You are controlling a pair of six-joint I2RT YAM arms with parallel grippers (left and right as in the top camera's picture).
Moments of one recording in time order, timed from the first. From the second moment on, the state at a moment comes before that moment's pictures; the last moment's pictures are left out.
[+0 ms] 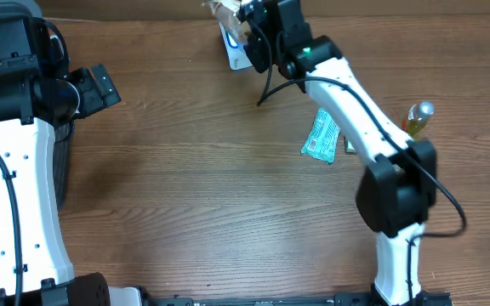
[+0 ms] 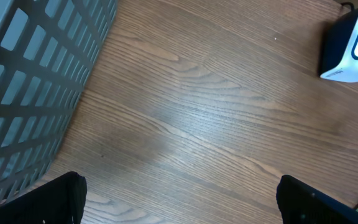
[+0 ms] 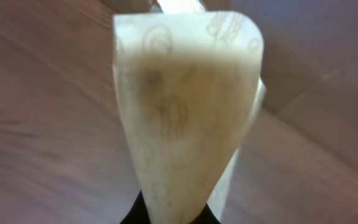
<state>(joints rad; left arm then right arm) 0.17 1.58 1.79 -1.27 0.02 -0.30 0.43 2.13 2.01 -0.59 -0.08 -0.19</state>
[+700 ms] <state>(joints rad) 0.17 1.58 1.79 -1.27 0.02 -0.30 0.43 1.97 2.01 -1.42 -0.50 0.04</state>
